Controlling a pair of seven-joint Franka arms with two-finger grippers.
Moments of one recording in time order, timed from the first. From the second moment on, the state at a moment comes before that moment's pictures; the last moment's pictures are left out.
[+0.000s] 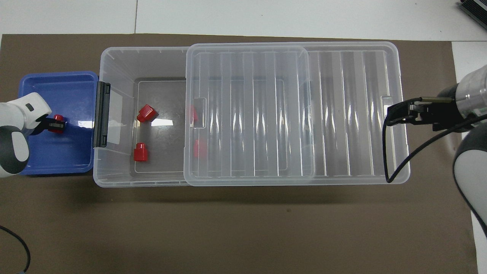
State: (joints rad) left arm 0.23 0.34 -0.02 -2.02 0.05 2.56 0.37; right arm 0.04 0.00 0.08 -1.55 -0.02 1.56 0.25
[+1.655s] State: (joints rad) left arm 0.10 0.03 -0.05 -1.65 0.01 1.71 0.16; right arm 0.04 0.00 0.08 -1.55 -0.02 1.56 0.25
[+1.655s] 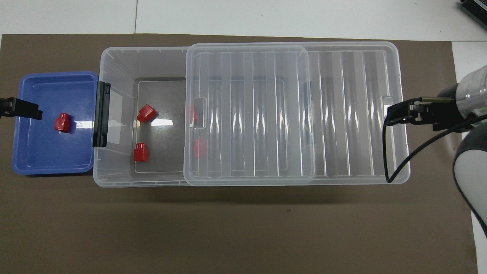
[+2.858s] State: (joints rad) left arm -0.12 -0.06 0.05 -1.67 0.01 1.56 0.14; right arm 0.04 0.00 0.08 -1.55 -0.02 1.56 0.25
